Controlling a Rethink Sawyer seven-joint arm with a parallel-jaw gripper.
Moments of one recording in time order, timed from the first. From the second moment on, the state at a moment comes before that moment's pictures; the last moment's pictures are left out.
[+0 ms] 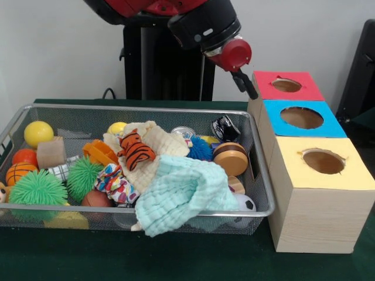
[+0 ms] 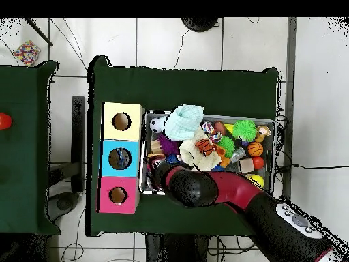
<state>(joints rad) -0.90 -0.62 0.83 2.15 -0.23 0.32 -0.19</state>
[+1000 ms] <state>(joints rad) -0.81 -0.61 0.76 2.15 -0.26 0.30 -0.19</state>
